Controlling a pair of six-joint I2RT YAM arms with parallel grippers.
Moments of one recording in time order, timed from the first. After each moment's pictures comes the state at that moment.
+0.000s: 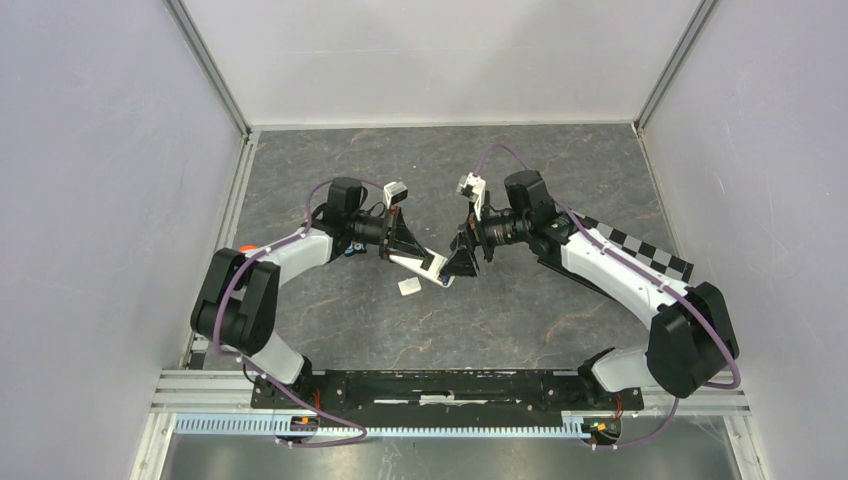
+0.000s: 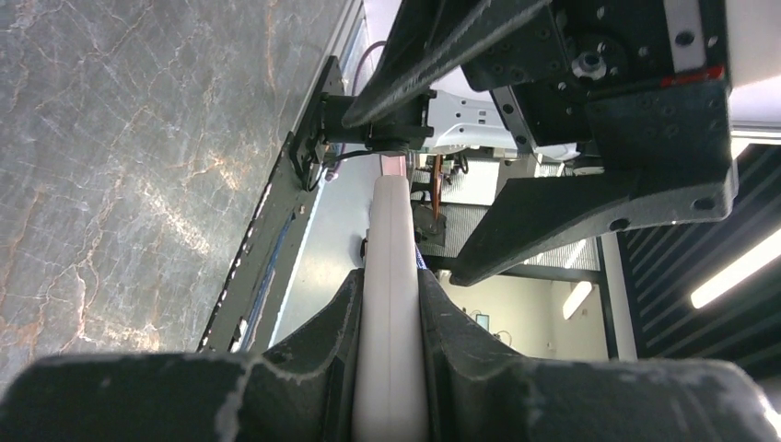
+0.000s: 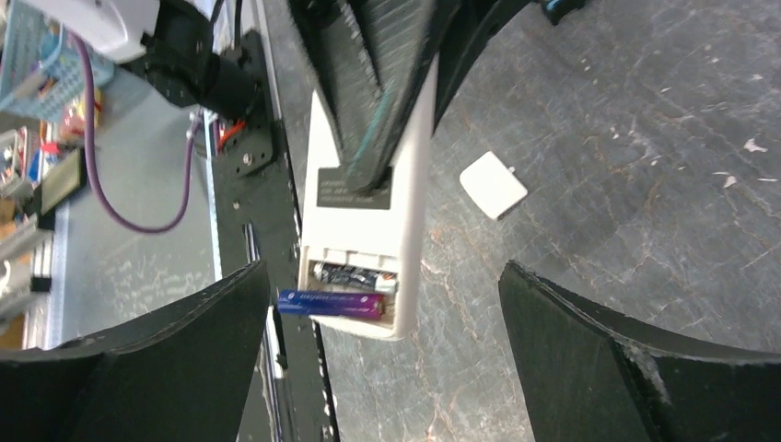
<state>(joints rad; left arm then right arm) -0.35 1.58 0.84 0.16 1.29 -0.91 0.55 1.39 0.99 -0.20 -0.86 0.04</state>
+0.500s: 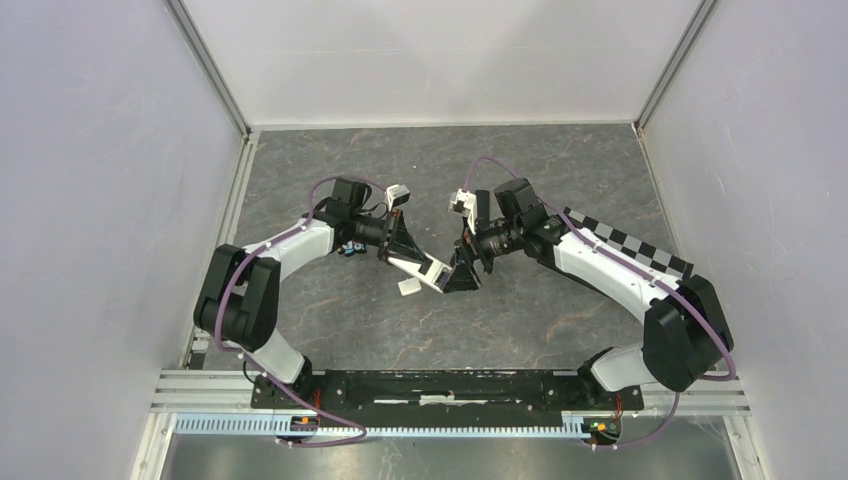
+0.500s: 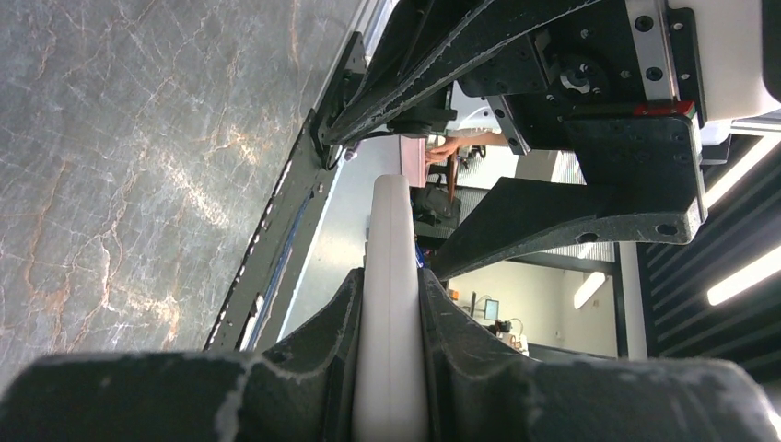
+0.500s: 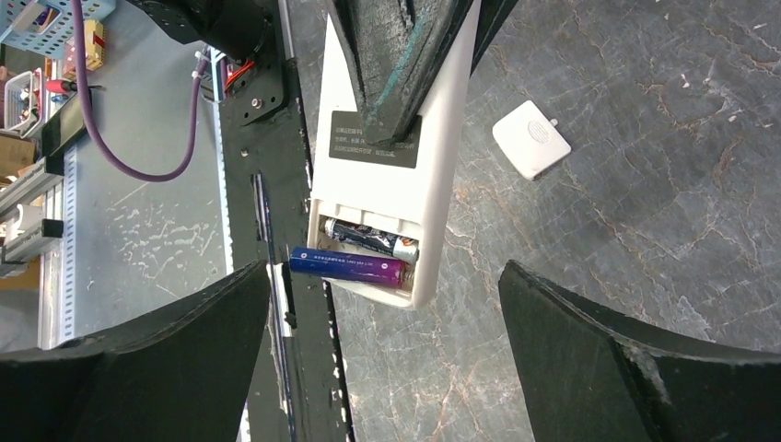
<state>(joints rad) -0.35 1.62 0.94 -0.17 1.28 -0.66 0.58 1.42 0.99 -0.35 -0.90 -0.10</state>
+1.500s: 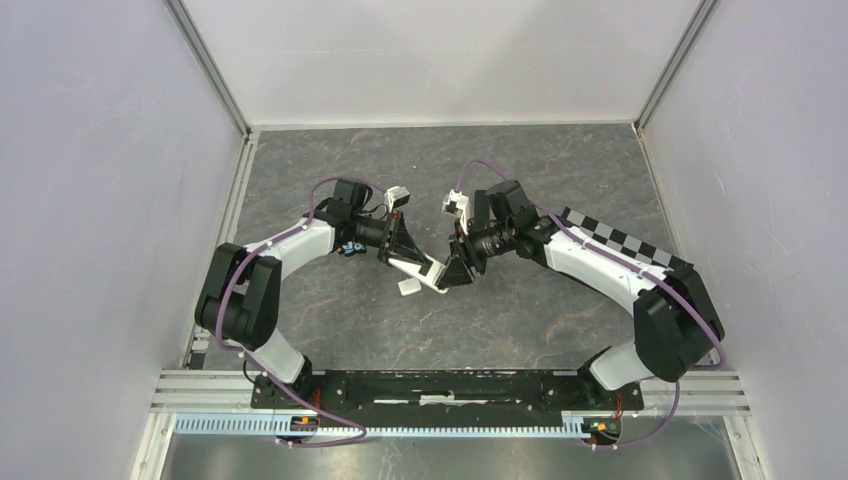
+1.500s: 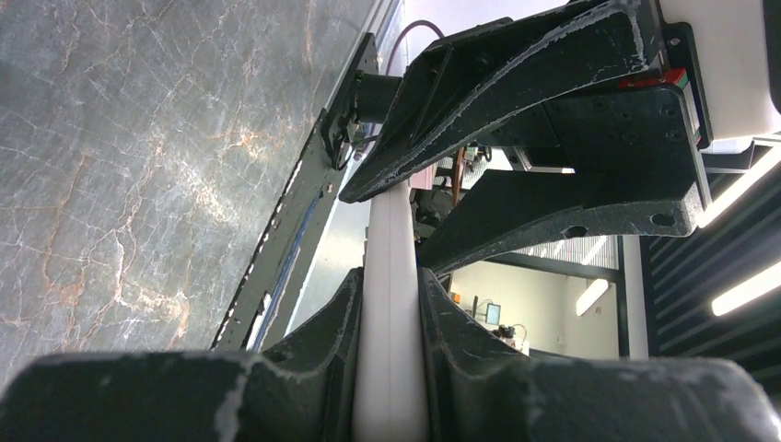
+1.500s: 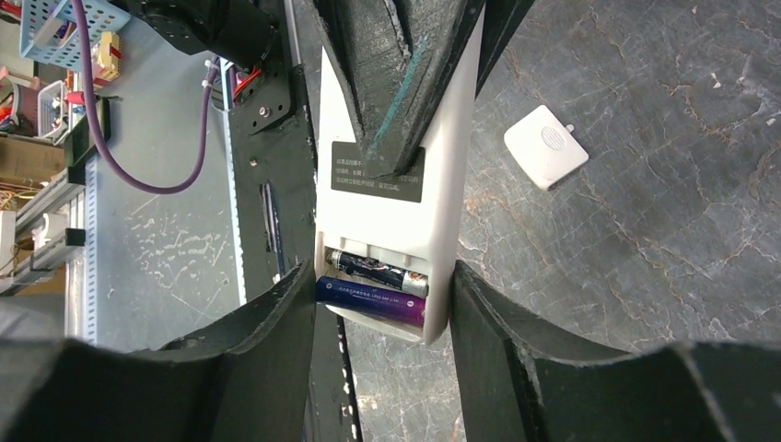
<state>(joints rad) -0.35 1.62 0.94 -0.21 1.26 -0.63 0.61 1.48 0.99 -0.29 -0.90 -0.02</state>
